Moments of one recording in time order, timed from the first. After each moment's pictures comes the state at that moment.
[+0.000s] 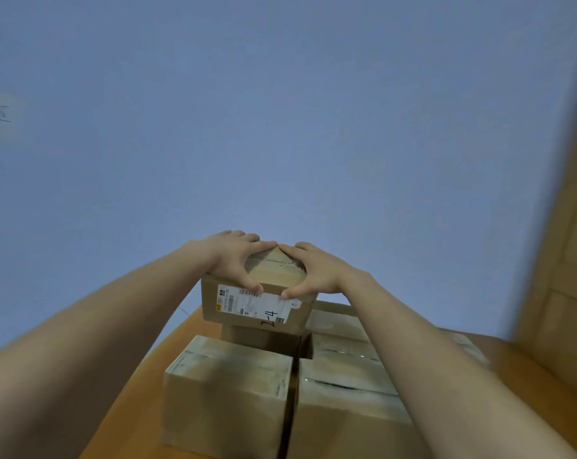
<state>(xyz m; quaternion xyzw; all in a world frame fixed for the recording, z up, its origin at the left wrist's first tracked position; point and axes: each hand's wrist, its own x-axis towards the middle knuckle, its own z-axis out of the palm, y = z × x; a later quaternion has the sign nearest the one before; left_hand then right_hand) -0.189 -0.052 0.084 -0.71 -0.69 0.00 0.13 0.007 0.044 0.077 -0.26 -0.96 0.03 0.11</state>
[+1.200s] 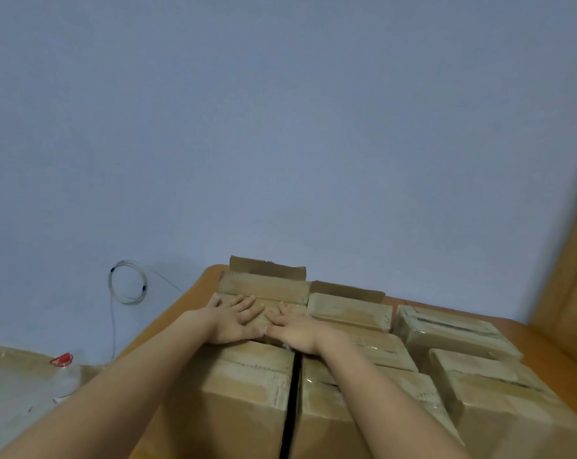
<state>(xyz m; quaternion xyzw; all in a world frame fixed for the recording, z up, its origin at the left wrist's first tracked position) -0.197 0.011 -0.082 -0.67 -0.73 0.04 -0.10 -0.027 0.077 -0.068 -0.34 -0.92 0.16 -0.05</state>
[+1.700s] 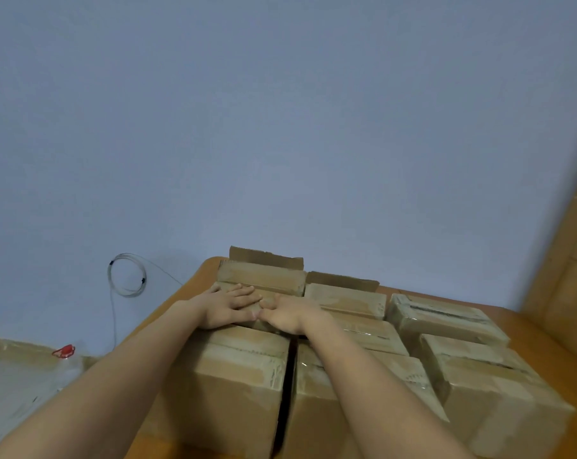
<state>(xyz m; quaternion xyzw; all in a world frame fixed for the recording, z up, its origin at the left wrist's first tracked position) -0.210 0.005 -0.080 -0.71 -0.70 -0.01 -0.11 -0.035 0.064 -0.053 -0.37 -0.92 0.06 -0.08</state>
